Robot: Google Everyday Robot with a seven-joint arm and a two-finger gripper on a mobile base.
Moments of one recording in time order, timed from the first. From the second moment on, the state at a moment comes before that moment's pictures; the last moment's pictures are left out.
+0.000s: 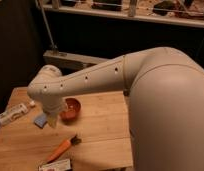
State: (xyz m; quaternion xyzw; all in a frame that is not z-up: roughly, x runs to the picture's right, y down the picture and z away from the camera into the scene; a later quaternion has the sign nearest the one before) arm -0.208 0.134 0.680 -0.31 0.02 0.21 0.93
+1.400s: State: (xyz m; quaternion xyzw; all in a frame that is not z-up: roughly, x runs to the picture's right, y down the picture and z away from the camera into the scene) arm -0.201 0.194 0.691 -0.30 0.00 0.11 0.95
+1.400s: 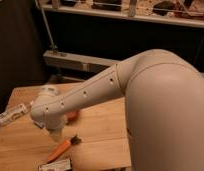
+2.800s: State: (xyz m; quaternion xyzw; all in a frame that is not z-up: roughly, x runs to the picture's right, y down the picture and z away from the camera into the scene) arm -0.218 0.228 0.685 -0.21 -0.09 -0.21 0.95
